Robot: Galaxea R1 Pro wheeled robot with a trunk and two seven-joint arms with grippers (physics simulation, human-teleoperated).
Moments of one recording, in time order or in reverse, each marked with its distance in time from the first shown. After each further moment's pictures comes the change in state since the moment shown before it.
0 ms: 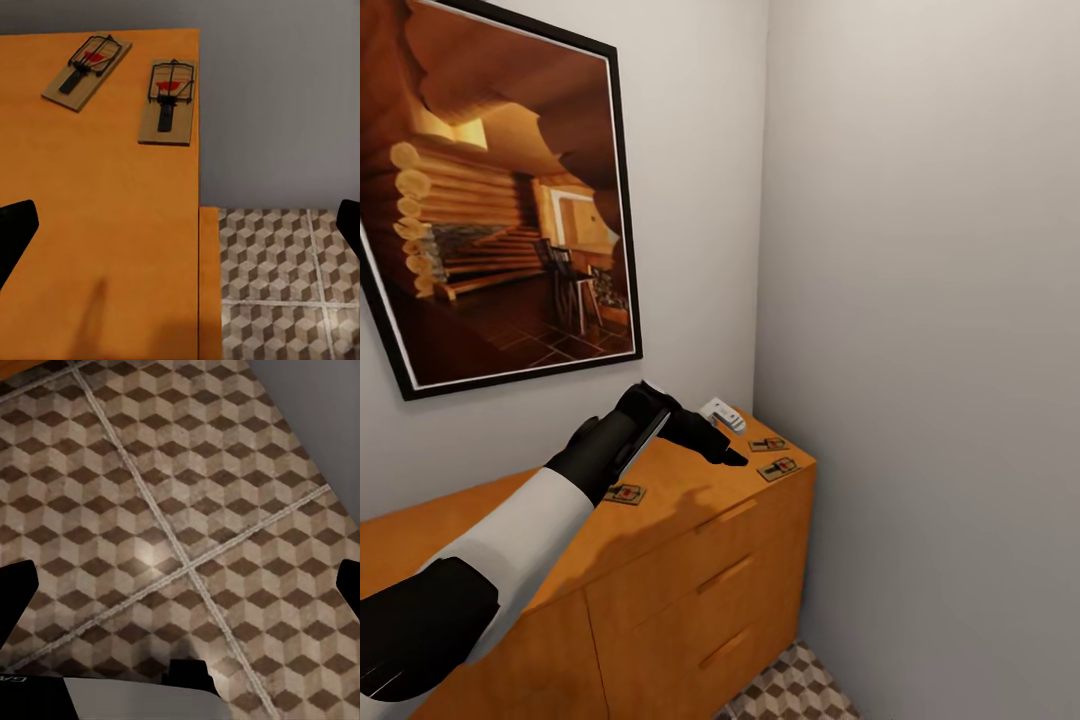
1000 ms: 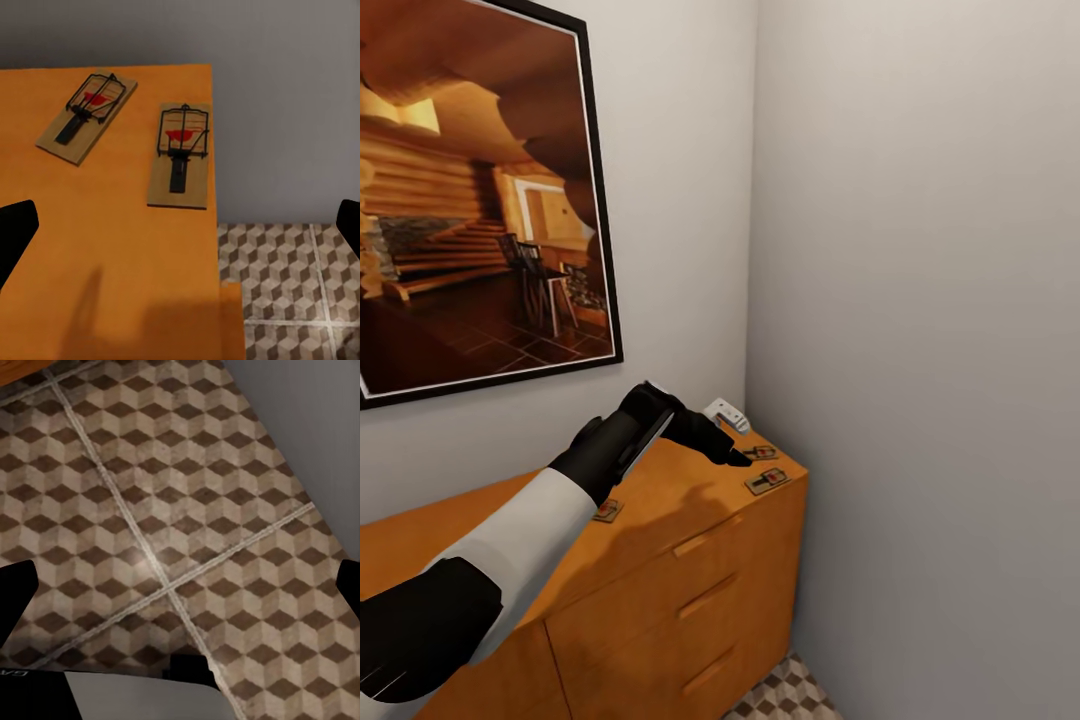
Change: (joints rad) left arm 0.000 -0.012 -0.001 0.001 0.000 -0.001 0.000; right arm 0.000 0.001 0.000 0.001 0.000 0.000 0.000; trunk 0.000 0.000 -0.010
